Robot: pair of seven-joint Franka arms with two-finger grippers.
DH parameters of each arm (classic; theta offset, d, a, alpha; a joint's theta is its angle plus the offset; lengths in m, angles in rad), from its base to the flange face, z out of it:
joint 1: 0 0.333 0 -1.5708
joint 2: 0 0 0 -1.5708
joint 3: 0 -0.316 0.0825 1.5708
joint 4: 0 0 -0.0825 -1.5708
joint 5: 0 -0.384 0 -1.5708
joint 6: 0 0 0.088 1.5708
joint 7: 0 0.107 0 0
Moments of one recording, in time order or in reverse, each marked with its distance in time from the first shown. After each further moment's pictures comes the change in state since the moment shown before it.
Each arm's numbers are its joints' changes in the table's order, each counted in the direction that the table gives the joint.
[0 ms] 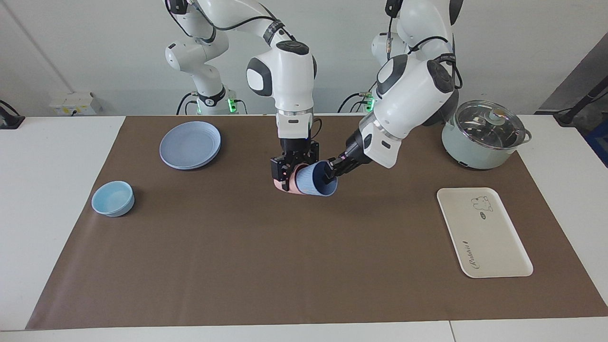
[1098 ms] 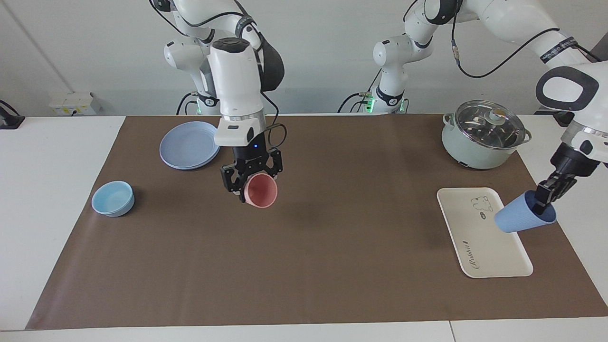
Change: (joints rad) left arm 0.629 -0.036 -0.038 0.147 -0.225 0.255 0.801; right arm -0.218 -0.042 0.004 -0.023 -0.219 0.039 -0.189
